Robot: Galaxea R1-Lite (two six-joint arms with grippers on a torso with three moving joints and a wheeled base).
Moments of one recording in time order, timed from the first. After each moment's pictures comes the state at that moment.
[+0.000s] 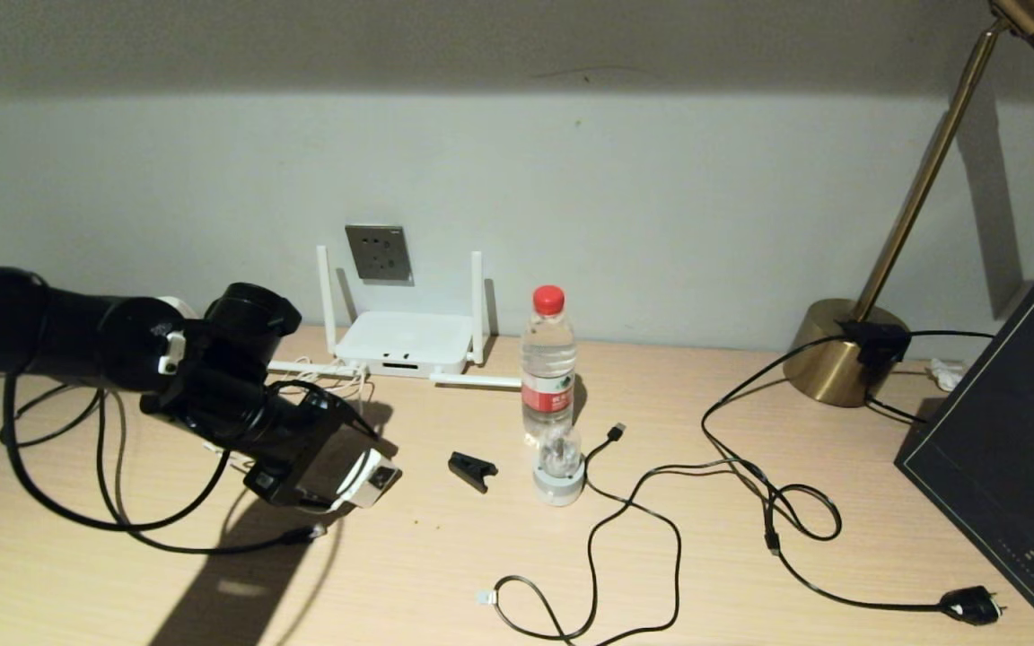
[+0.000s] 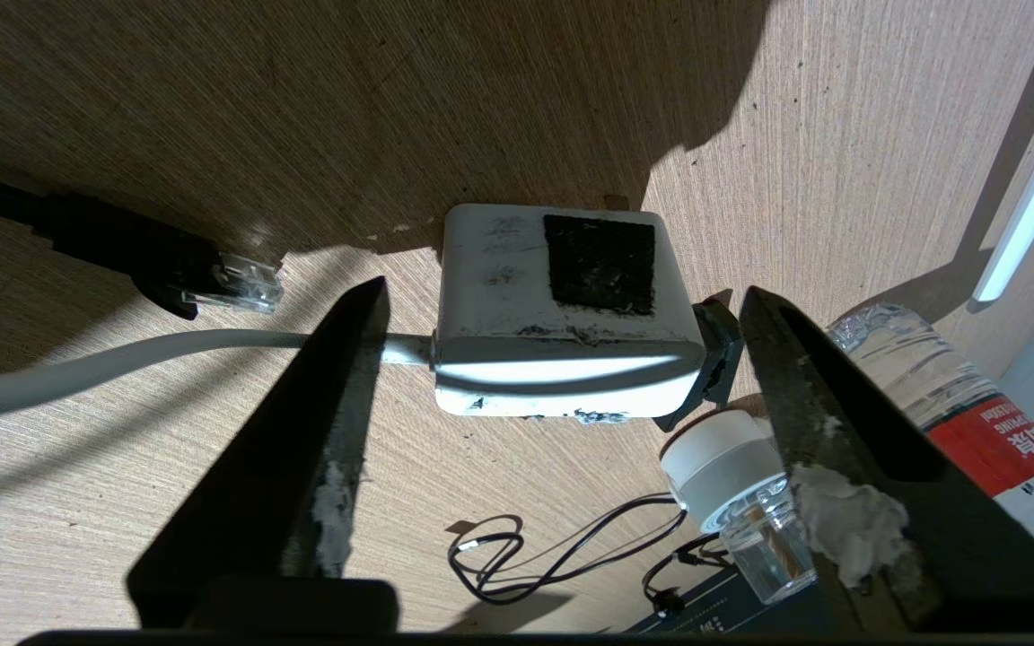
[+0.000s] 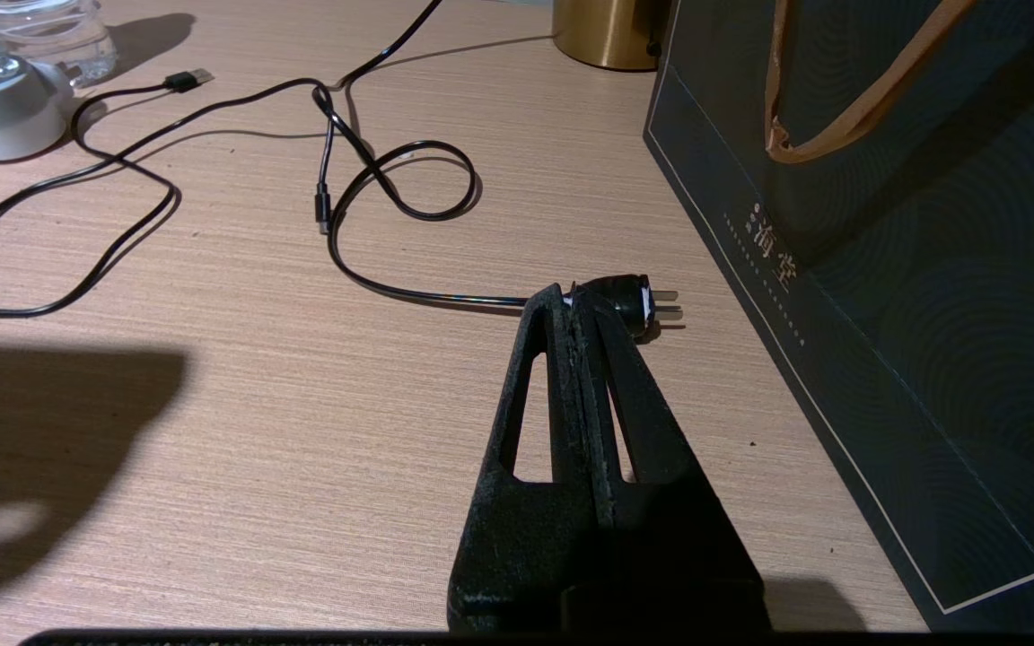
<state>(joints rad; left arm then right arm) -0.16 1.92 -1.29 0.43 -0.24 -1.20 -0.01 0.00 -0.03 0.07 0.00 -0.02</state>
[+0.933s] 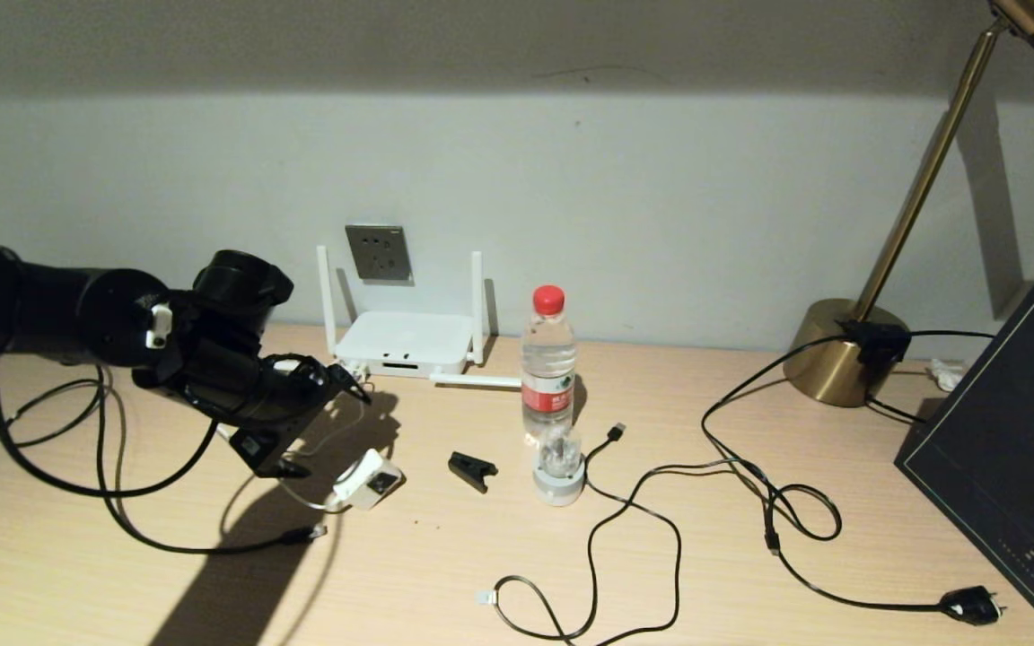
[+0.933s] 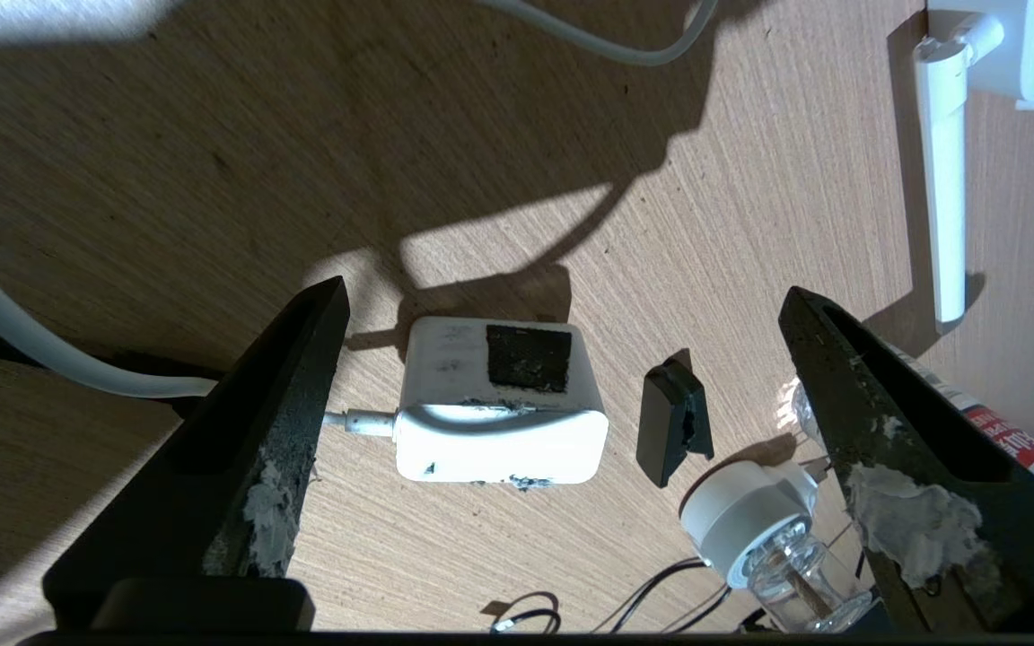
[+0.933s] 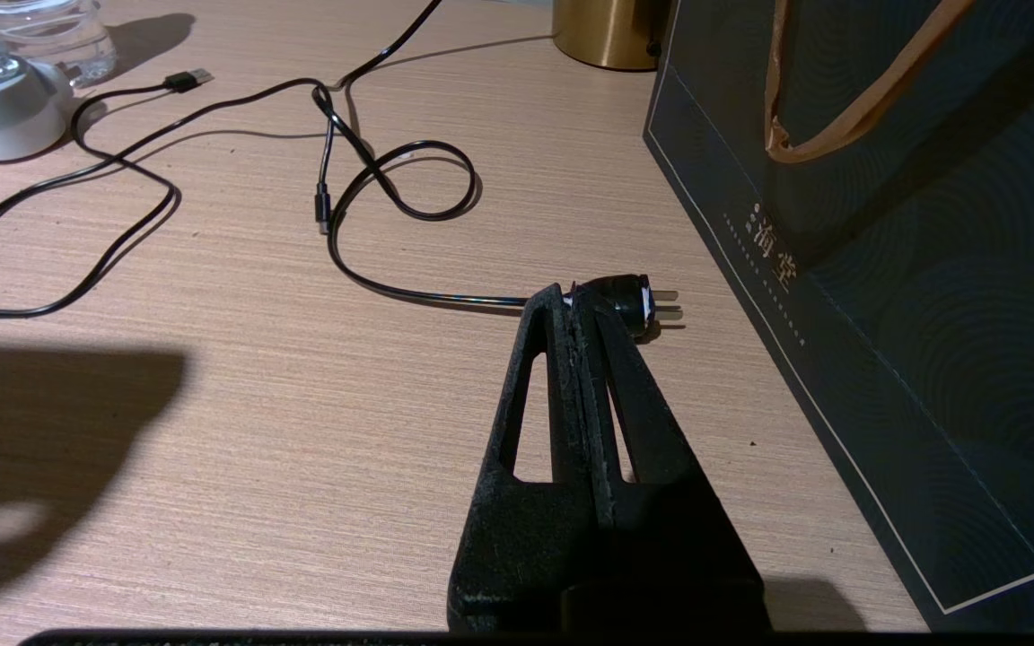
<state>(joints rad) -0.16 1.90 -1.37 0.43 -0.10 -1.04 -0.01 0.00 -0.03 0.07 0.00 -0.02</state>
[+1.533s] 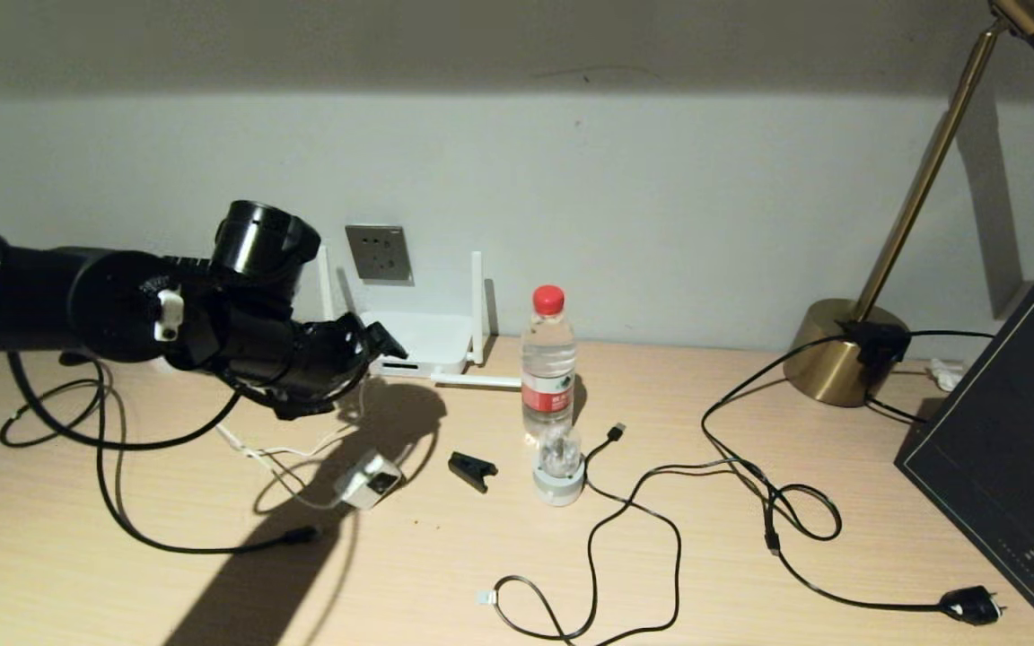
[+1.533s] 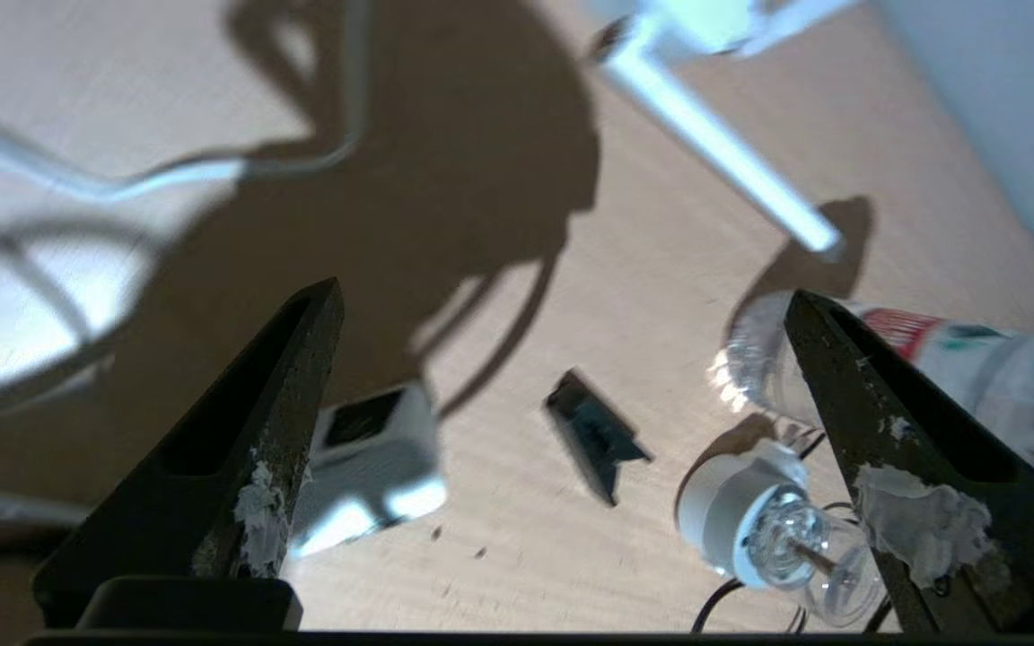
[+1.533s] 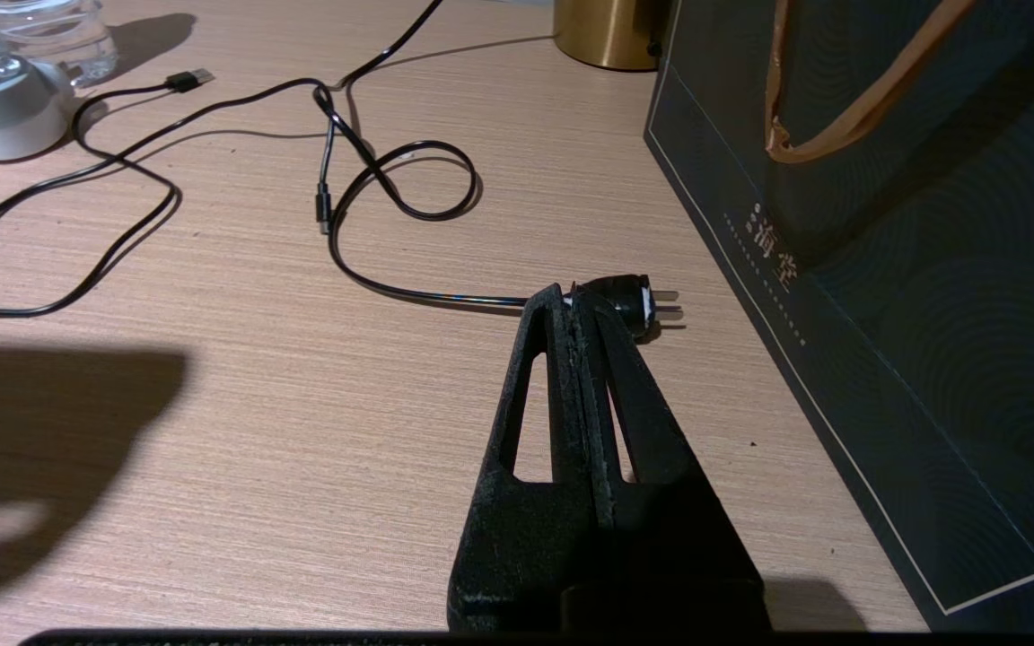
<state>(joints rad) -0.29 1.84 -1.39 0.25 0.06 -0.77 -0.01 0.00 -0.03 0.07 0.00 -0.02</state>
